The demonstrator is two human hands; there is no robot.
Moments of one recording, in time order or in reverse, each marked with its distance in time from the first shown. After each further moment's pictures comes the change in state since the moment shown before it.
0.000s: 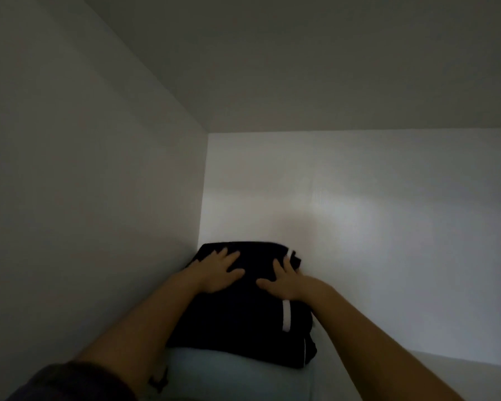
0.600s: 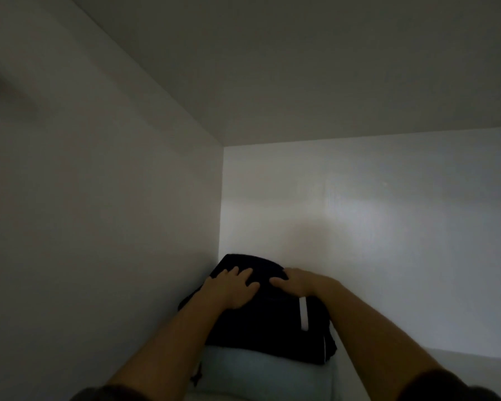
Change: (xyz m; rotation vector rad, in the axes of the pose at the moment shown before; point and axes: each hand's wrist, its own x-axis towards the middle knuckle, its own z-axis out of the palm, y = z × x) left_hand -0.044 0.013 -0.004 0.051 -0.059 -0.079; right_hand 0.007 -0.016 -0.003 0.081 -0.064 -0.082
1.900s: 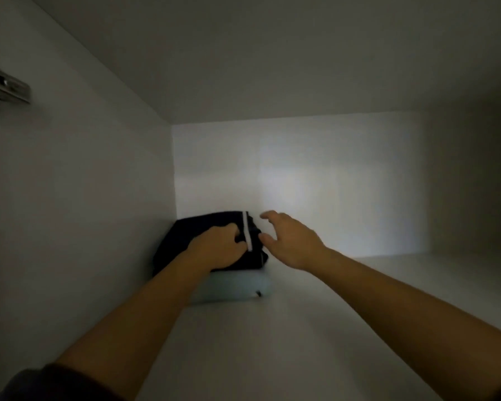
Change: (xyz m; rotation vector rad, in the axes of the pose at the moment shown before) left_hand -0.165 0.069 -0.054 -0.194 0.112 0.304; right_hand -0.253 -0.051 -0.011 0.075 0.565 0.029
